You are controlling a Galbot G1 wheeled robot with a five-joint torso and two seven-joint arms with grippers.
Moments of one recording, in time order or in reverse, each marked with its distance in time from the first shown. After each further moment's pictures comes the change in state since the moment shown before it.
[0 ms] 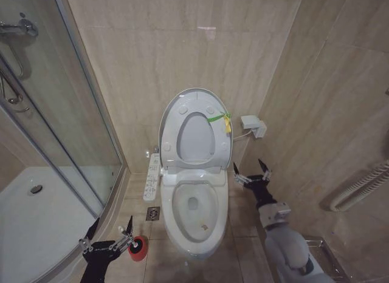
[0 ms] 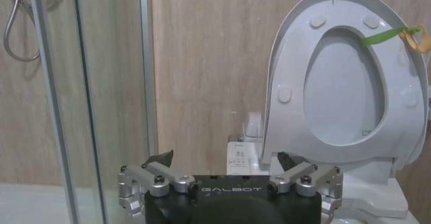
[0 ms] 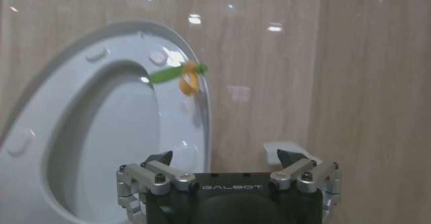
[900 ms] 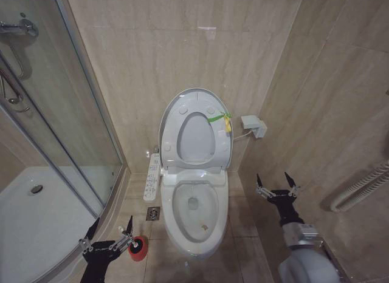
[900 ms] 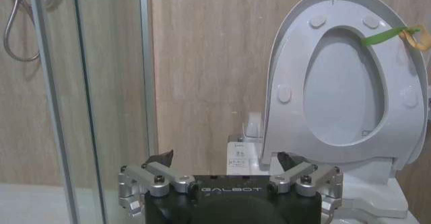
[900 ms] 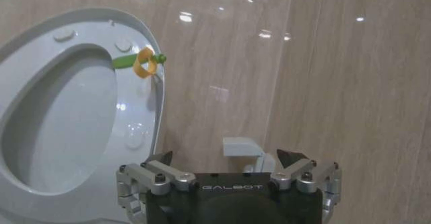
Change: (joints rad) left arm 0.000 0.000 0.000 0.000 0.000 0.000 0.000; right arm -0.142 0.024 0.264 -0.007 0.027 0.117 -0.192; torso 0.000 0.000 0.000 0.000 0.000
